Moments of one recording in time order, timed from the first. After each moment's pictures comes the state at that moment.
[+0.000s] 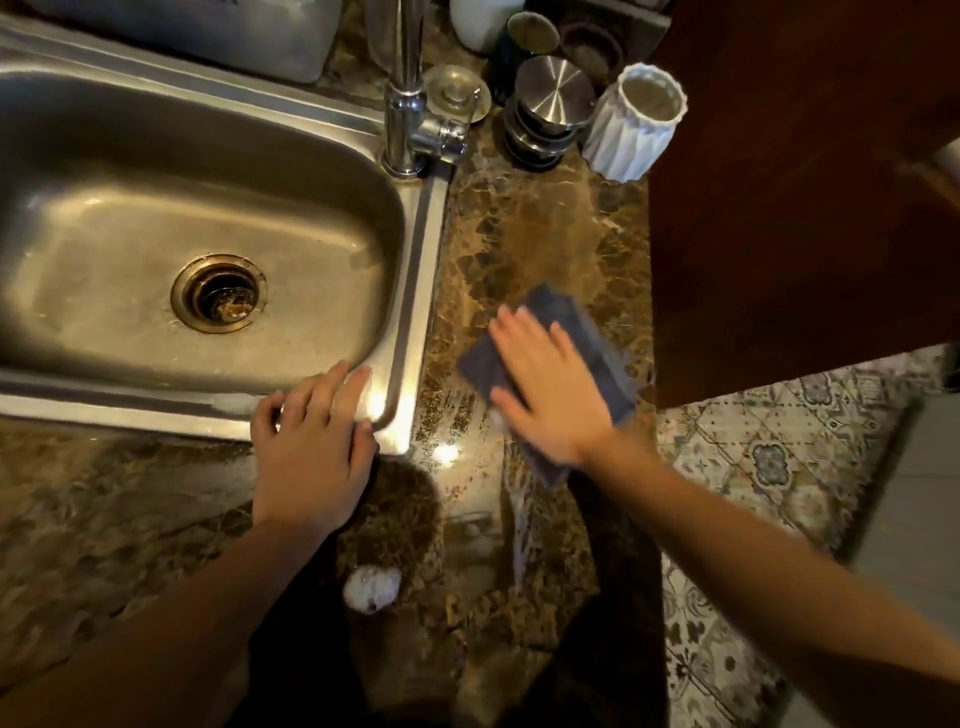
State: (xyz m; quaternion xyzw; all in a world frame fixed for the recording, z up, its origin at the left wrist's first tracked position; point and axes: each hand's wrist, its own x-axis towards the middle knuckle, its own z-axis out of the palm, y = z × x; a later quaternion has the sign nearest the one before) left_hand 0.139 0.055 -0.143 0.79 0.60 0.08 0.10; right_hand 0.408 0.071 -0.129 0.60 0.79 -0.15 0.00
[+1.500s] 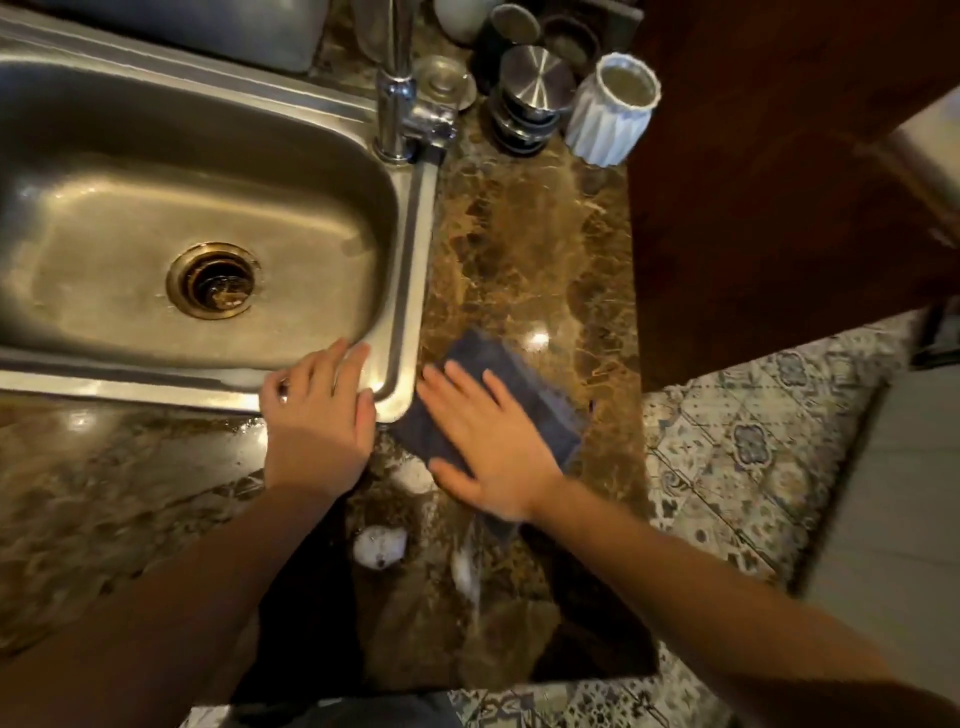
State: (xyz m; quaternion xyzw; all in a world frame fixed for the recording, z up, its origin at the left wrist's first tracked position) left_hand 0.138 0.055 -0.147 0.80 0.59 0.10 0.07; right_hand 0.343 0.006 -0.126 0.53 0.83 -0.18 0.00
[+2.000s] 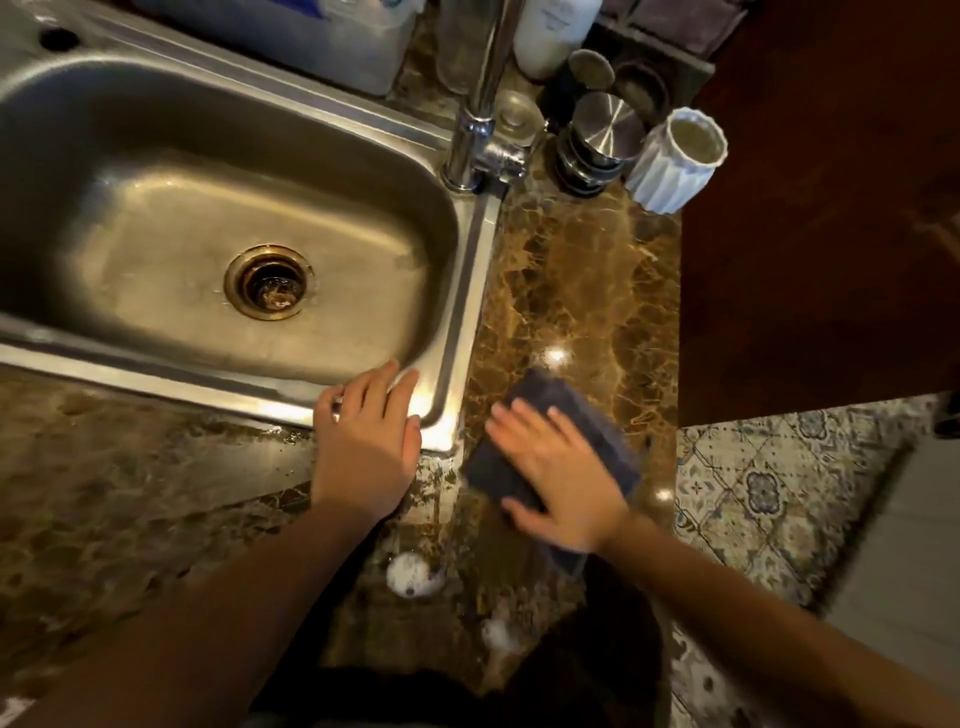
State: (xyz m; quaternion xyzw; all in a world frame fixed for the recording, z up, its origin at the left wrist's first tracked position) left_hand 0.137 0.056 -0.142 0.79 0.61 0.05 0.11; right_hand 0.381 0.013 -0.125 0.49 0.85 -0.19 0.05
